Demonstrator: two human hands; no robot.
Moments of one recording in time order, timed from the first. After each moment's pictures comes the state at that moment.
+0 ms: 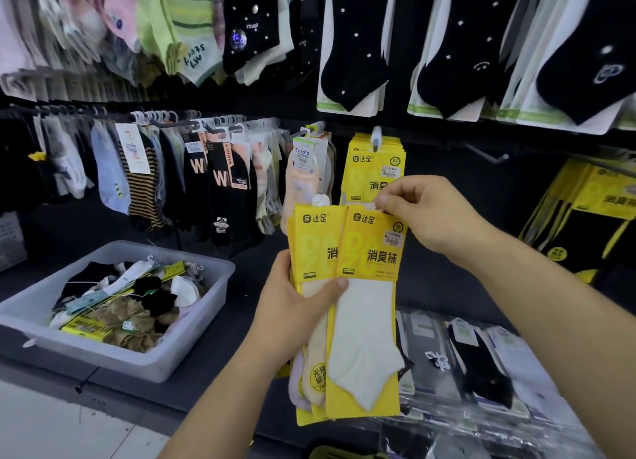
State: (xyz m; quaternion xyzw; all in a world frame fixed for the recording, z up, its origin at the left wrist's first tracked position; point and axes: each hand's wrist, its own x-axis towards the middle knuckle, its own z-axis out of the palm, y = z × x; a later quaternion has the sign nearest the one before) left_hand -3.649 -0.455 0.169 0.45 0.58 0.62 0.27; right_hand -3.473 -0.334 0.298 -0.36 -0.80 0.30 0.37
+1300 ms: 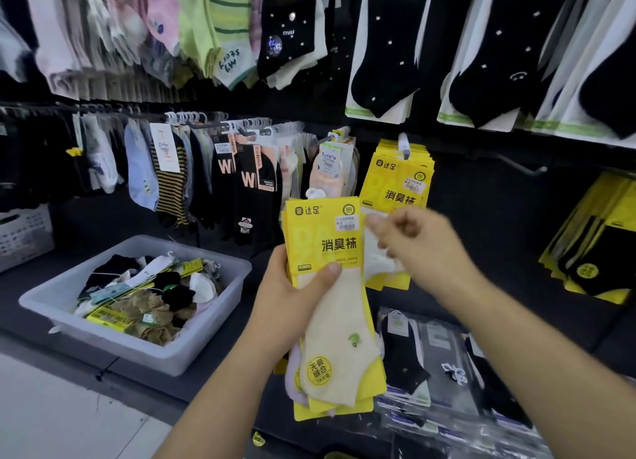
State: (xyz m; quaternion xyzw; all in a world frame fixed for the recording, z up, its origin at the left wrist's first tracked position) left_hand -3.676 -0.464 0.176 0.41 0.55 0.68 0.26; right_hand -3.509 -0.374 0.269 -0.37 -0.75 0.35 0.41
